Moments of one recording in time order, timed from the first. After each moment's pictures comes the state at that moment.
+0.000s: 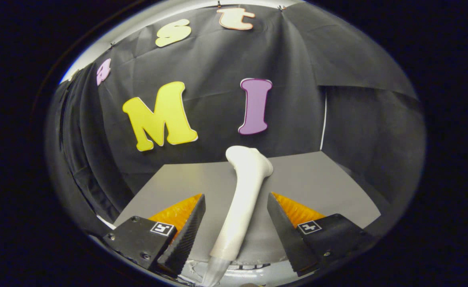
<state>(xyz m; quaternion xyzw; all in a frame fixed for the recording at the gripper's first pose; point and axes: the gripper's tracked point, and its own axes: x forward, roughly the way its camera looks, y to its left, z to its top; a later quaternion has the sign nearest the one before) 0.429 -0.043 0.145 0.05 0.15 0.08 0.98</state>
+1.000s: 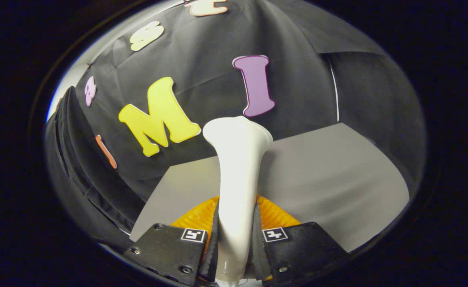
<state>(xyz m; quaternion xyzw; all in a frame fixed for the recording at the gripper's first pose) 0.447 -0.023 0.144 0.14 0.18 0.13 0.97</state>
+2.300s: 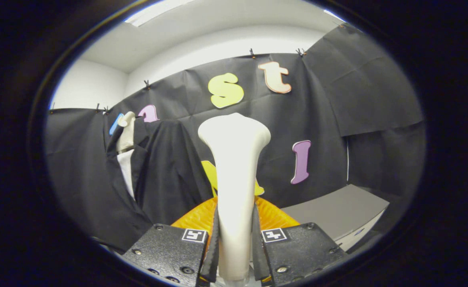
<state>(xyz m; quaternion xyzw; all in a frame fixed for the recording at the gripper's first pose) 0.212 0.193 0.338 0.11 -0.06 0.14 0.98</state>
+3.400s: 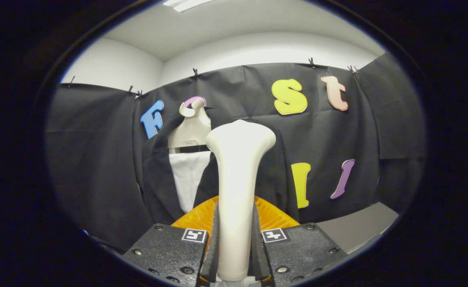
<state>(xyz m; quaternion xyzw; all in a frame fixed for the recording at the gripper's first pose) 0.205 0.389 0.373 0.03 -0.07 0.20 0.98</state>
